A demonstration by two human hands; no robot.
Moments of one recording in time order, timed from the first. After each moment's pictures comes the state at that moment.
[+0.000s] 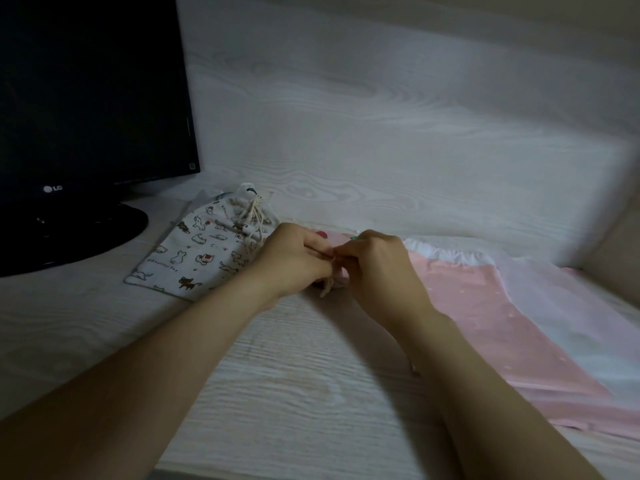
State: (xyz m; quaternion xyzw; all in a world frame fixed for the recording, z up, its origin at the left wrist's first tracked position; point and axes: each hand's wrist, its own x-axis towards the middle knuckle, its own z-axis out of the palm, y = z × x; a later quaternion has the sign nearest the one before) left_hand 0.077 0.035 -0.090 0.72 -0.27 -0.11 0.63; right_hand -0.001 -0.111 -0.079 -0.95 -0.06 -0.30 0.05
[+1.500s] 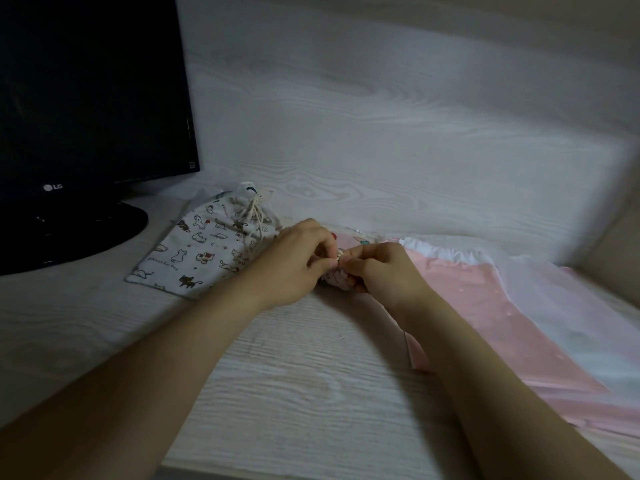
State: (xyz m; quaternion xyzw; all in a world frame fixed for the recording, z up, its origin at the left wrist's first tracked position) left_hand 0.086 0.044 -0.096 0.80 -0.45 0.13 0.38; right_hand -0.005 -0.116 -0.084 -0.78 0.03 -0.16 0.60
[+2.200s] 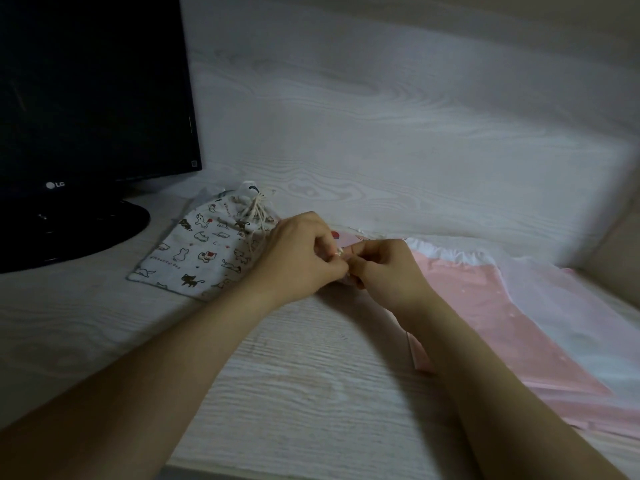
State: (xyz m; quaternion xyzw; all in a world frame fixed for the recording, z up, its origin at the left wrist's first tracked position) left_hand 0.077 0.037 -0.091 0.78 -0.38 0.17 0.46; right_hand -0.003 -0.115 -0.085 -0.81 0.03 -0.21 0.55
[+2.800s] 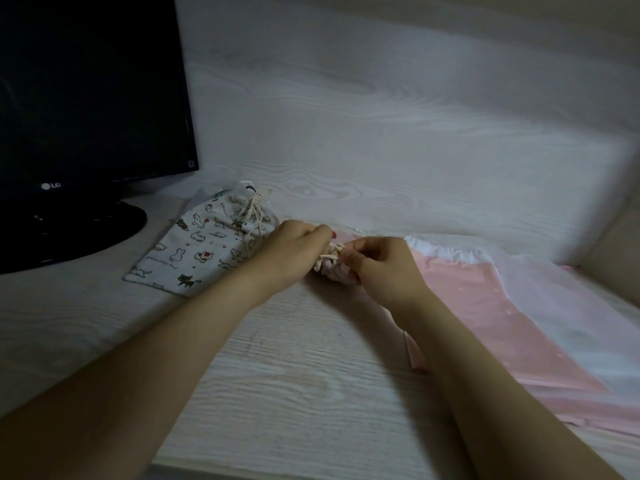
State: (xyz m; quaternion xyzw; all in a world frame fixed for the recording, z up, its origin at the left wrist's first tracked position) left_hand 0.076 0.037 -0.078 0.80 -0.29 -0.01 0.52; right_hand 0.006 -0.120 -0.093 -0.80 0.05 -0.25 0.54
